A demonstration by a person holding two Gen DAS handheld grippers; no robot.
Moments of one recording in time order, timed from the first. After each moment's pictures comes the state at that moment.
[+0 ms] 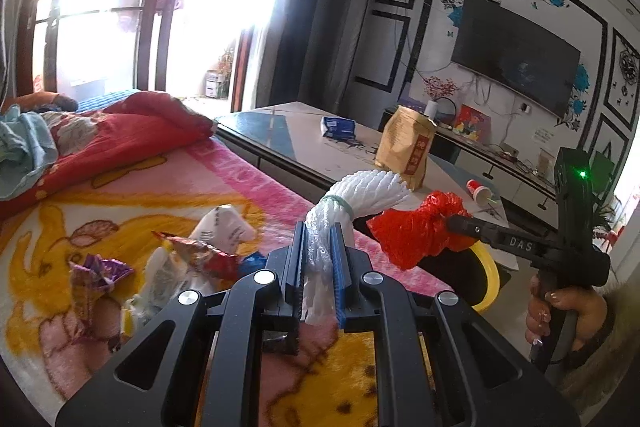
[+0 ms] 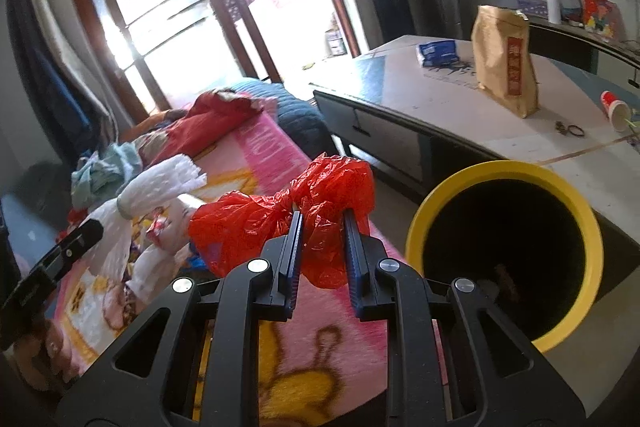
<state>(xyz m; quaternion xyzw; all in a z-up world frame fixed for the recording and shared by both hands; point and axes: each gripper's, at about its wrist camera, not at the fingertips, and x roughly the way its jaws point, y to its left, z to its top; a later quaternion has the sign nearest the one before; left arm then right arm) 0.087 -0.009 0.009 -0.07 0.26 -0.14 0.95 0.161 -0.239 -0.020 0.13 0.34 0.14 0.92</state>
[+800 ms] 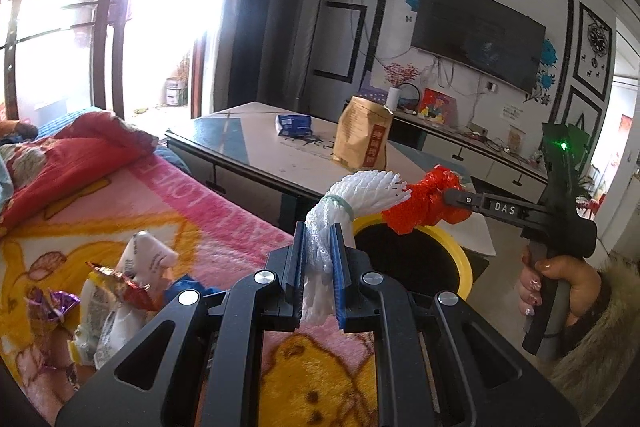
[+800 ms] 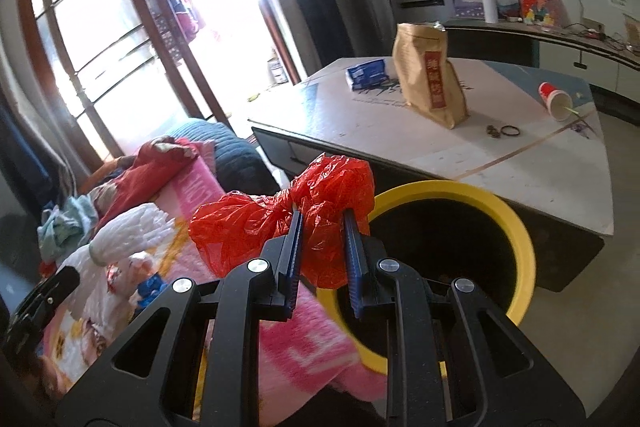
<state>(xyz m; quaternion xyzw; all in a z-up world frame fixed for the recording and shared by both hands) 0.106 -0.072 0.013 -0.03 0.25 -0.21 0.94 0.160 -0.319 -0.011 0.17 0.31 0.04 0.94</state>
